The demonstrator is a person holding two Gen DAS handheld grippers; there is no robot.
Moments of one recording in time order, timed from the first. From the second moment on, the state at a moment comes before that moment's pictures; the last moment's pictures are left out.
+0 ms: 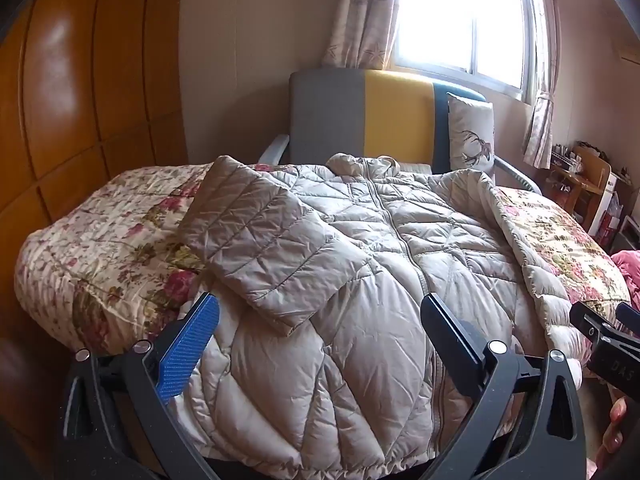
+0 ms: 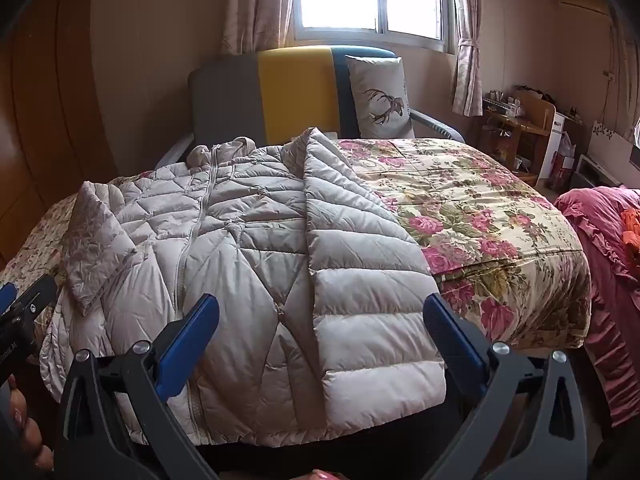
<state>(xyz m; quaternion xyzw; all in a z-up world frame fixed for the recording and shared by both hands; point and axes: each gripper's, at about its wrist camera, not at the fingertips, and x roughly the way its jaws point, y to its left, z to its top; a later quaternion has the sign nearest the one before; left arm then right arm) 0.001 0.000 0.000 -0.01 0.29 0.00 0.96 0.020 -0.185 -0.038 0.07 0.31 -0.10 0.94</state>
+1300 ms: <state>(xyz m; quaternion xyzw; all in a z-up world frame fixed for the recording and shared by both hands) 0.002 0.002 -0.007 -0.01 0.29 0.01 0.96 0.025 -0.185 -0.041 0.07 0.32 -0.09 0.94</state>
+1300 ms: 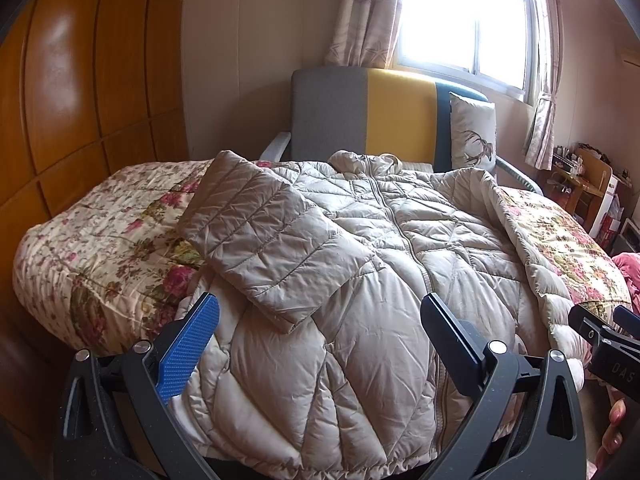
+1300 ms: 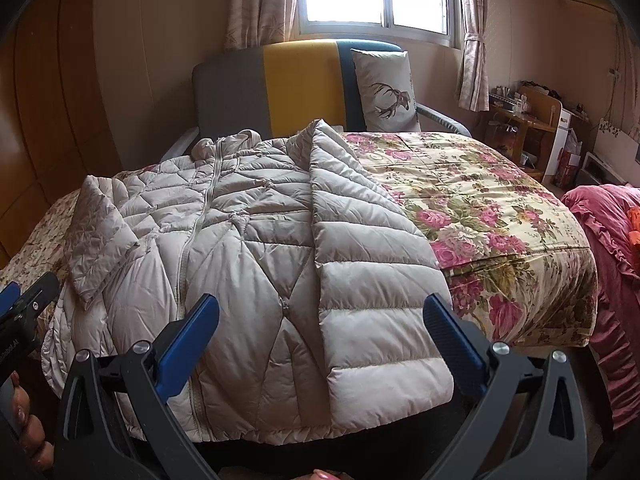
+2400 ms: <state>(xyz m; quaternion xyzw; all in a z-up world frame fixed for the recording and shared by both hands) 0.001 0.002 -0.015 -0.01 0.29 0.01 0.96 0.027 -0.187 -0.046 0.08 0.33 -0.08 0.94</state>
